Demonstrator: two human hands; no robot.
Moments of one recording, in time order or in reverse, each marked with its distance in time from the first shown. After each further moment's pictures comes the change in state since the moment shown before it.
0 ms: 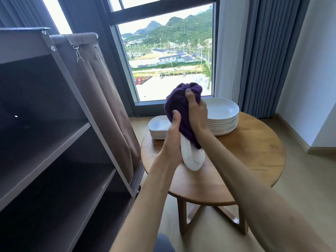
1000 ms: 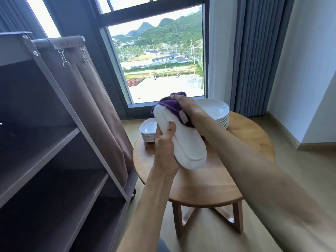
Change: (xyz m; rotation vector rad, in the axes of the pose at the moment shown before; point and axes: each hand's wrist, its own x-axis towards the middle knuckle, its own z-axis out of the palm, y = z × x) left_hand -0.018 -0.016 0.009 -0.122 0.071 0.292; right_hand 0.041 -0.029 -0.019 -0.303 -0.265 0.404
